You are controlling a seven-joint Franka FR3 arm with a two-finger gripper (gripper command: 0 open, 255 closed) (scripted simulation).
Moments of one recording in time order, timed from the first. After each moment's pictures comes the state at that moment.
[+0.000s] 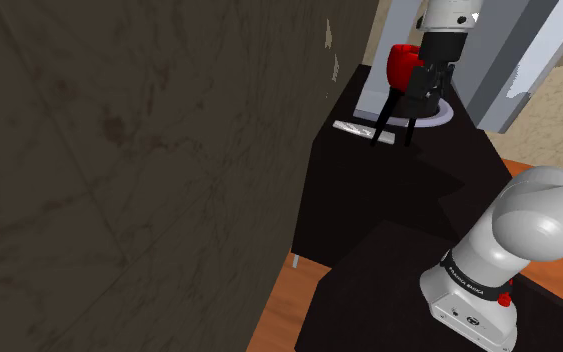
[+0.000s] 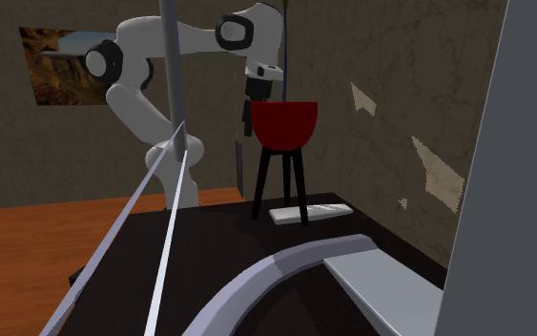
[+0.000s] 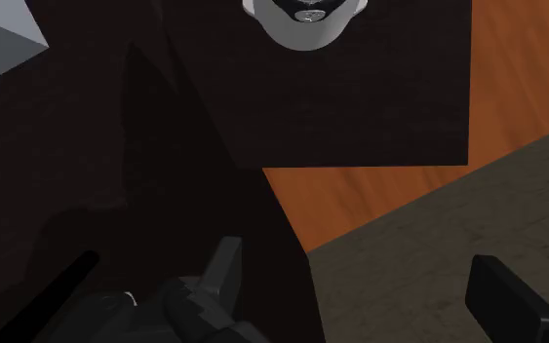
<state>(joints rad) 0.00 -0.78 -0.05 -2.37 0.02 1.42 0.03</state>
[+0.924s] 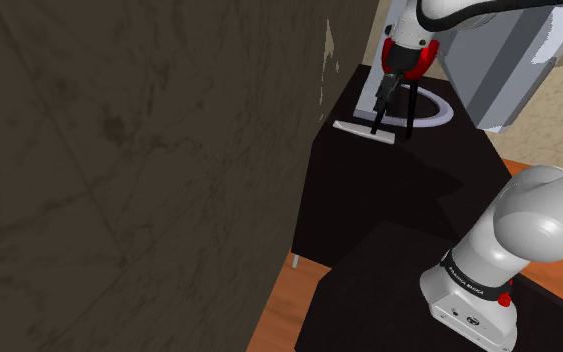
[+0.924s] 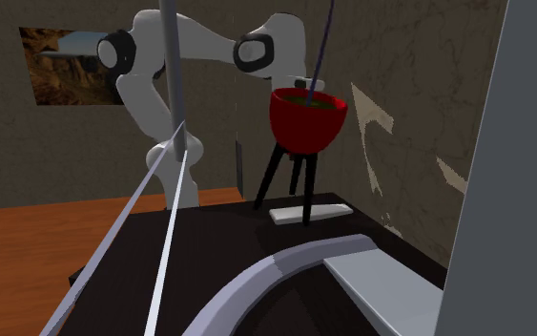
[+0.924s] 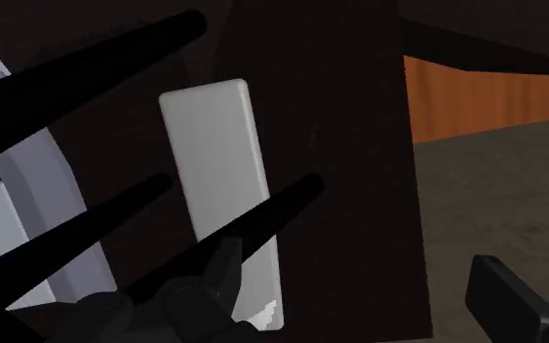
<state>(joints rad) 0.03 -0.54 -0.23 -2.37 -0.13 1.90 -0.35</state>
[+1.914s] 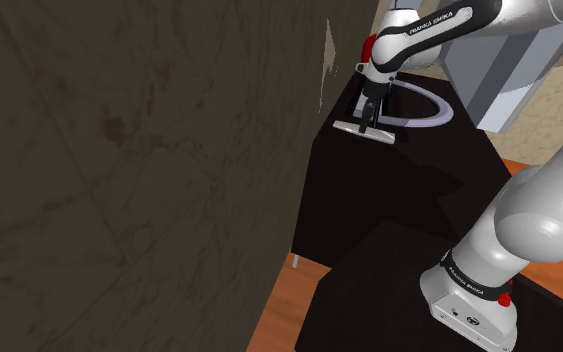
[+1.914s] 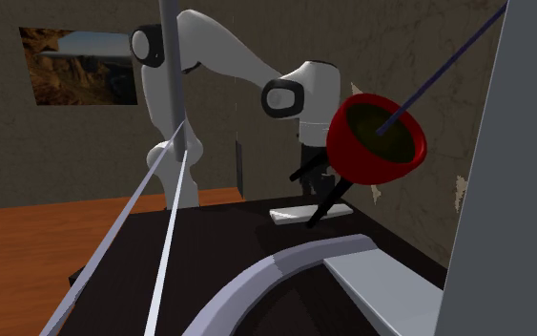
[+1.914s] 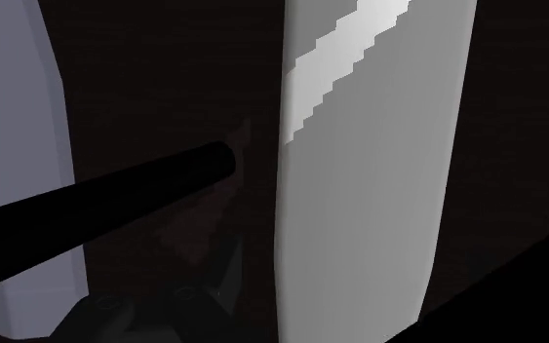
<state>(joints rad) 0.05 -0.15 -0.38 -2.30 -0.08 2.15 -0.71</state>
